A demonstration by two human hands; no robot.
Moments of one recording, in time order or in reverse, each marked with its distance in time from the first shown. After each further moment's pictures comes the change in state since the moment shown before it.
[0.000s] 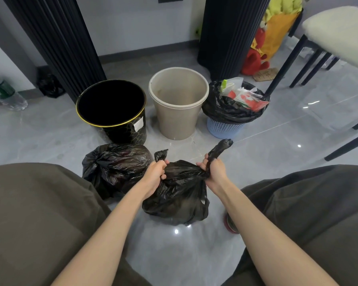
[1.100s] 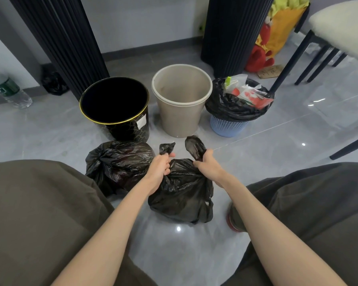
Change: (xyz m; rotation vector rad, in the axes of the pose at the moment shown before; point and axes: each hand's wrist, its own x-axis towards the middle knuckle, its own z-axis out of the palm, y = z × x) left_hand -0.004 0.008 0.004 0.071 -0.037 0.077; right_hand -0.003 -0.008 0.007 -1.093 -0.218 -0.123
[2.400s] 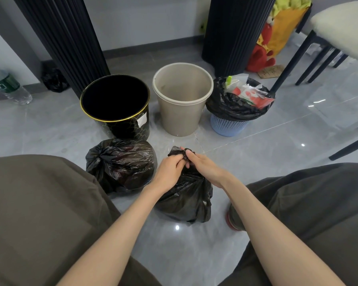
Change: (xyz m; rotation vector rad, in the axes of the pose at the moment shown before) left_hand -0.014 -0.005 0.012 0.815 -0.052 0.509; right_hand 0.000 0.001 0.009 0.098 -0.204 -0.158
